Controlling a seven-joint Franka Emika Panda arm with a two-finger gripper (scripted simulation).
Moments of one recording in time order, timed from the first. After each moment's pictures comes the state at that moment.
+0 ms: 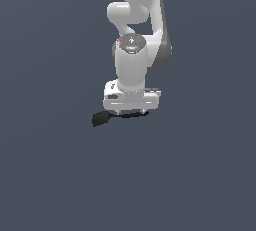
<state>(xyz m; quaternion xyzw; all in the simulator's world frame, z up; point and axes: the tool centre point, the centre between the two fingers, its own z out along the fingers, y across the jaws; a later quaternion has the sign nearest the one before) 0.003 0.011 0.170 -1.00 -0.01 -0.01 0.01</state>
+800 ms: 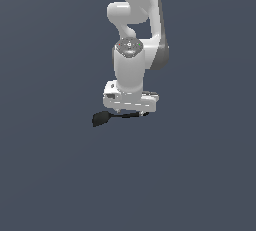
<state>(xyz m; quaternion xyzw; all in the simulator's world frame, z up) -0.005 0.008 0.156 -1.00 0.07 -0.01 0.01</state>
